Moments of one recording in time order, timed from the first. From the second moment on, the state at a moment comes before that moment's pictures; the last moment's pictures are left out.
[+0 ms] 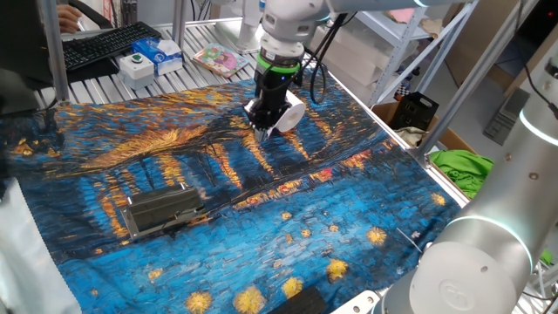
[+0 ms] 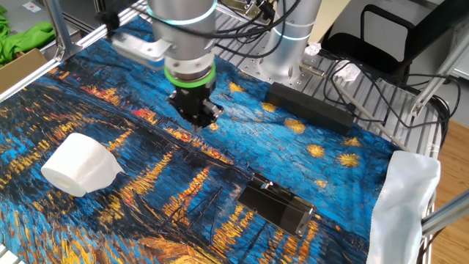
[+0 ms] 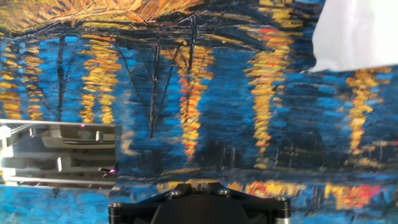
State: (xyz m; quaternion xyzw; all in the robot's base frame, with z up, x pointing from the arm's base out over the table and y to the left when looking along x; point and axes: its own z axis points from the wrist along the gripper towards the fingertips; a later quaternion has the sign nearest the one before) arm 0.523 -0.024 0.158 0.02 -1.00 -0.03 0.05
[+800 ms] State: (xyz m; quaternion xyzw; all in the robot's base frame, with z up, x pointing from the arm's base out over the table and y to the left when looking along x) arm 0.566 -0.072 0.147 0.04 -1.00 -0.02 0.04
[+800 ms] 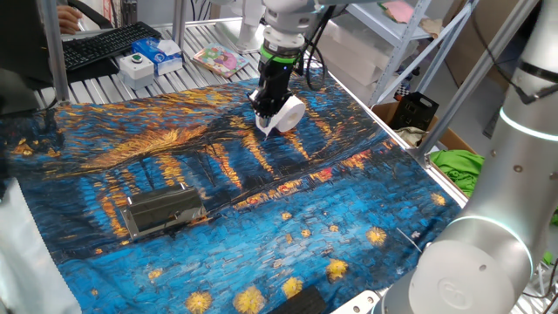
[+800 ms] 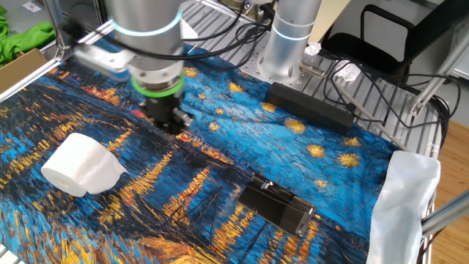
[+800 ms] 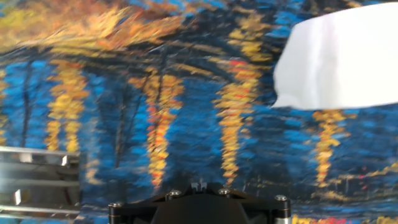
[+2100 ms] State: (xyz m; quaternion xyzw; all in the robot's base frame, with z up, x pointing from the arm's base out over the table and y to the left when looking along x) arm 0.583 -0.103 0.125 0.08 -1.00 -0.02 0.02
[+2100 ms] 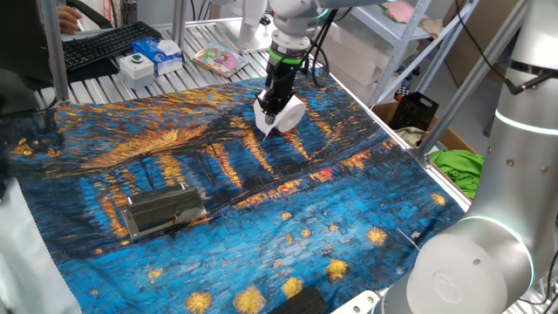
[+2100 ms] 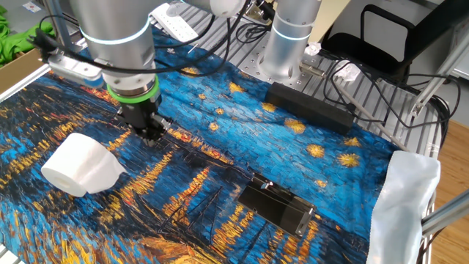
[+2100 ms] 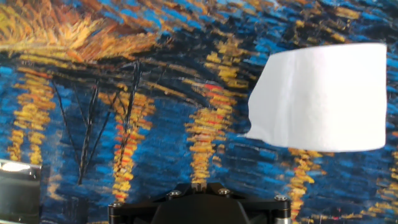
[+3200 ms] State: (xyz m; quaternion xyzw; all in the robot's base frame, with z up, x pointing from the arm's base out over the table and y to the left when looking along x) arm 0.583 -0.102 0.126 0.03 -1.00 -0.02 0.04
